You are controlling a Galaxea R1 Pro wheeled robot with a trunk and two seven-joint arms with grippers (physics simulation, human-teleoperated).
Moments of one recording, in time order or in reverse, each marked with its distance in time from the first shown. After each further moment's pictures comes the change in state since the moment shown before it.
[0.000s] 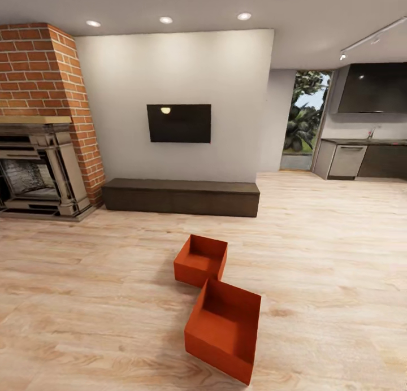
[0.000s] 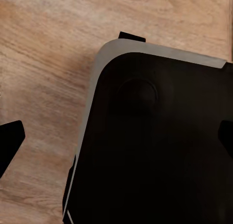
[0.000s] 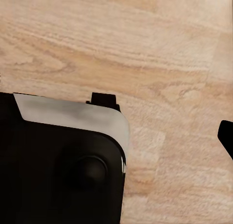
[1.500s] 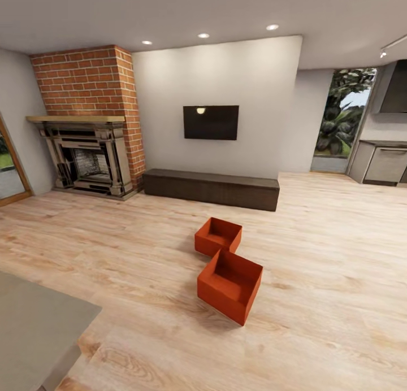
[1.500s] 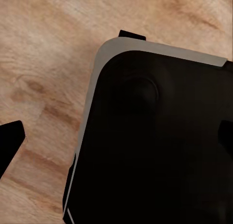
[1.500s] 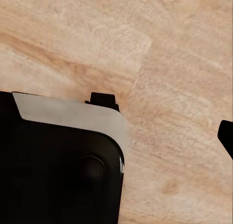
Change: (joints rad) left arm 0.000 0.000 0.000 0.000 0.000 0.005 0.000; right arm 0.000 -0.001 0.006 0.000 0.004 0.001 0.000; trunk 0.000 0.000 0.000
